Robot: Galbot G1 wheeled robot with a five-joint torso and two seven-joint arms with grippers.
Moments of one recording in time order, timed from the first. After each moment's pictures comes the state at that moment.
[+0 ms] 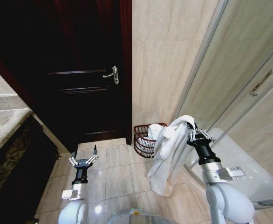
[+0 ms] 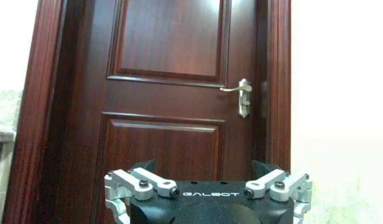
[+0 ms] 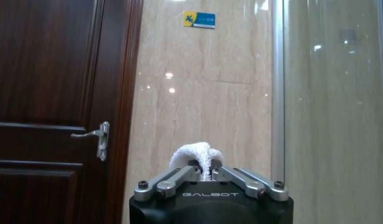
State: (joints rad) left arm 1.72 -1.52 -0.69 -2.03 -0.21 -0.46 0.05; right arm -1.53 1.58 0.72 2.46 0.11 -0.13 -0.27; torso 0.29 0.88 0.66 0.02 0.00
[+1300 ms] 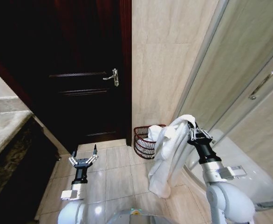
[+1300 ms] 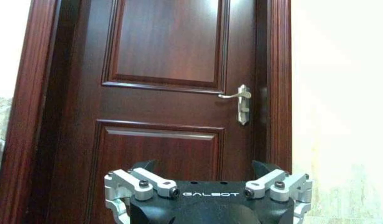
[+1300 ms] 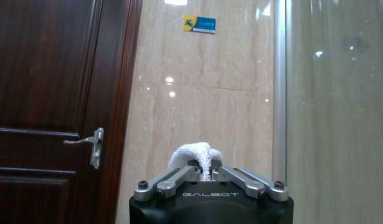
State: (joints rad) left arm 1.72 -1.52 -0.69 -2.03 -0.21 -0.47 0.05; right arm -1.51 1.58 0.74 2.45 0.11 -0.12 -0.28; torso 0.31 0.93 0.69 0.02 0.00
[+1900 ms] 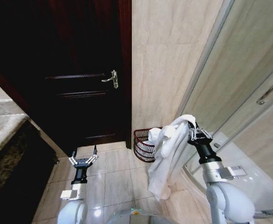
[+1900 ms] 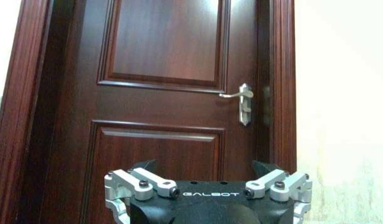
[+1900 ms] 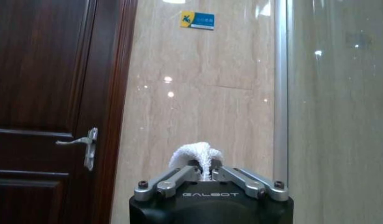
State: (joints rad) left arm 1.72 -1.52 -0.71 -2.02 -0.23 -0.48 0.07; right arm -1.51 1.58 0.73 2.45 0.10 -0.12 -0.27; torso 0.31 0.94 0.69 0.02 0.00
